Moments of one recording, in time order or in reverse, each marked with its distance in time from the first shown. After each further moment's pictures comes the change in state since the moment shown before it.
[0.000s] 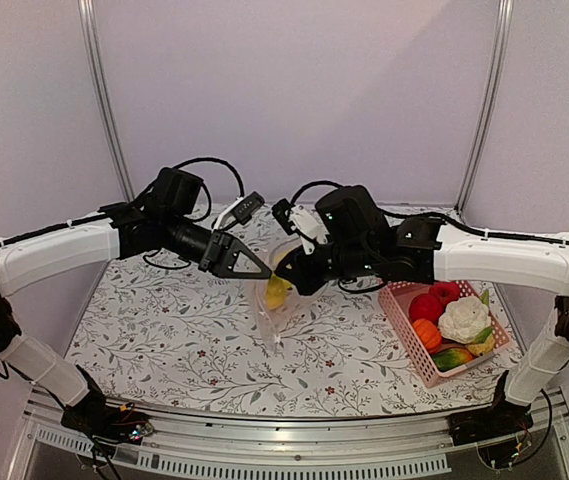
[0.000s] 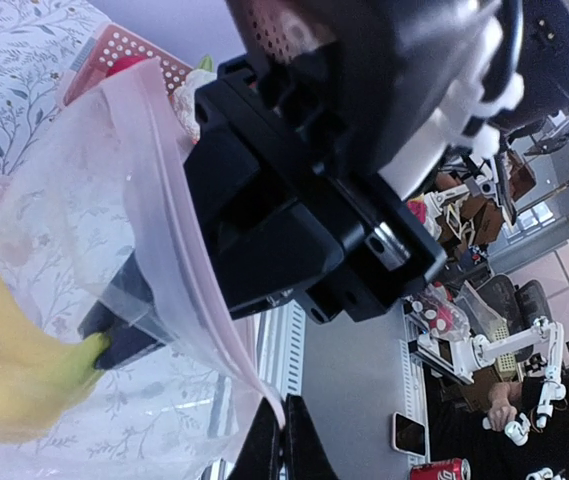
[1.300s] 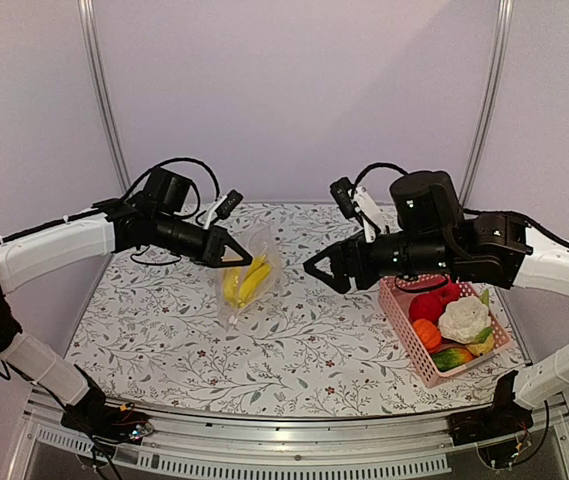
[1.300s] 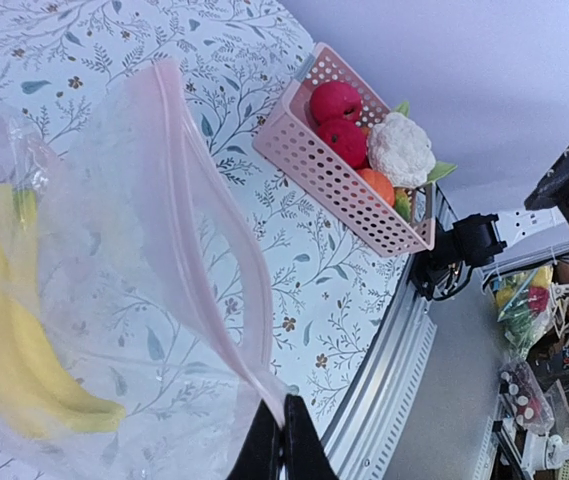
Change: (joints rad) left arm 0.093 0.000 0.000 -0.097 -0.357 -0.019; right arm 0.011 -0.328 -0.125 -0.114 0.006 0.117
